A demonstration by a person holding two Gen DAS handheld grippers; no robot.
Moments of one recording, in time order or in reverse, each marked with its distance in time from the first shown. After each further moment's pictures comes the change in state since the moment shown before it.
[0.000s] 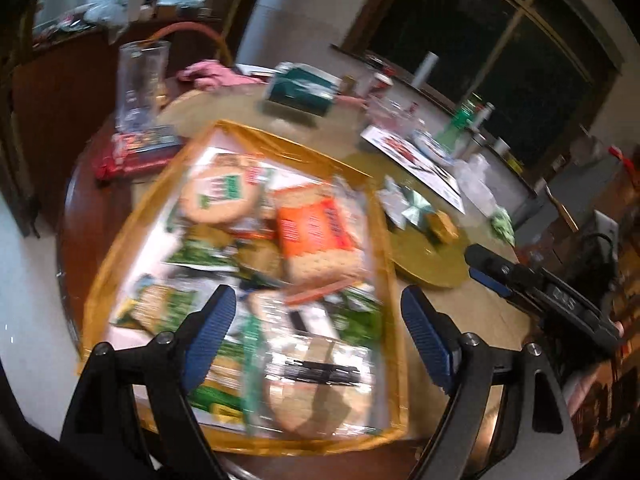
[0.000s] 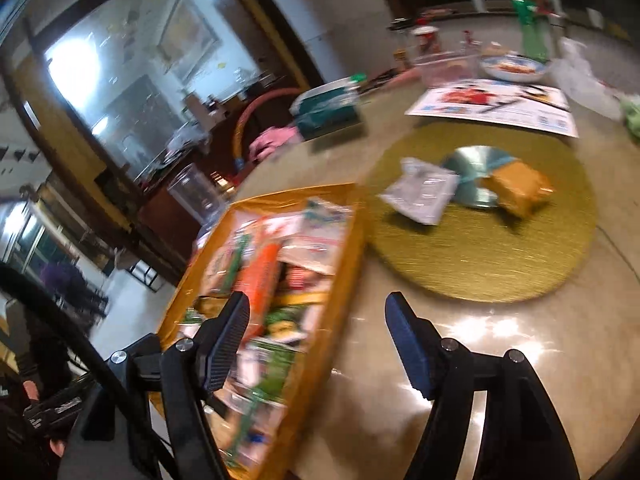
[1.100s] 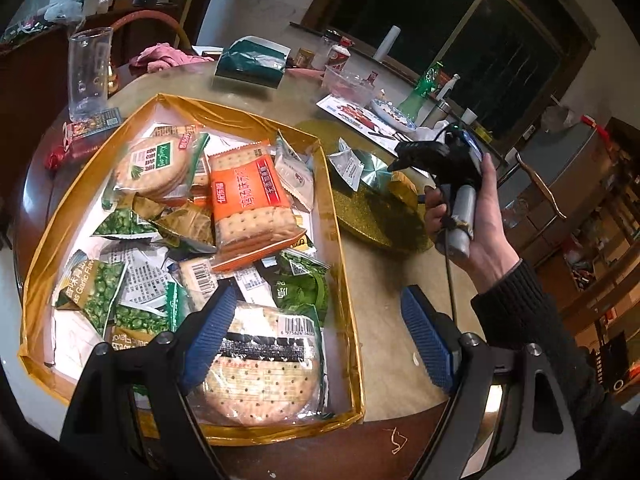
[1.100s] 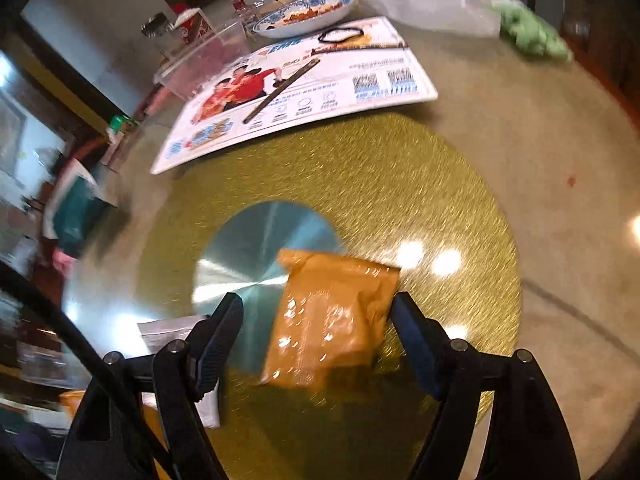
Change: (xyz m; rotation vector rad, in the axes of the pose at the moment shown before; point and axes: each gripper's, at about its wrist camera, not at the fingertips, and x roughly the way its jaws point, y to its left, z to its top) left arm 0.015 -0.021 -0.021 0.059 0.072 -0.098; right arm 0.102 -0.153 0.113 0.441 0.094 -0.513
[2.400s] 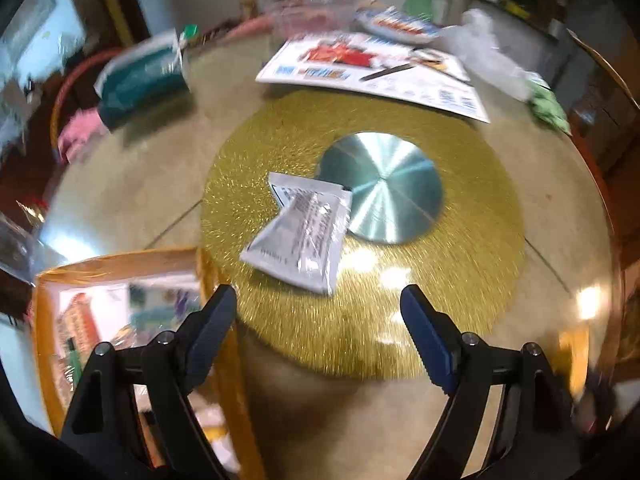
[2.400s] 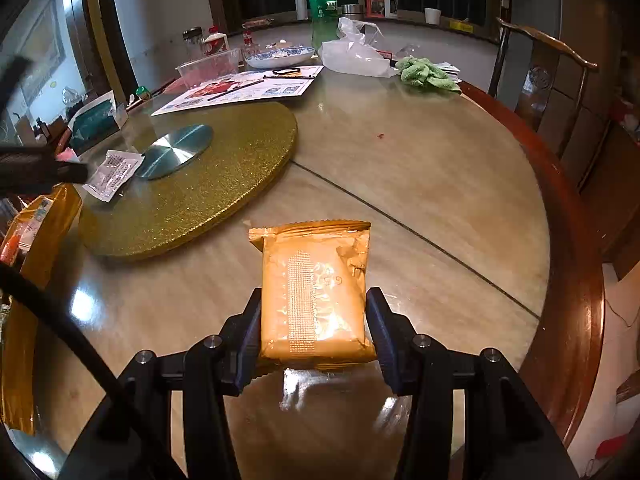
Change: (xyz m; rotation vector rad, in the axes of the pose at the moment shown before) left arm 0.228 -0.110 0.134 0.316 0.317 0.331; right arm -0.109 -0.157 -0.158 -0.242 -0.248 -0.079
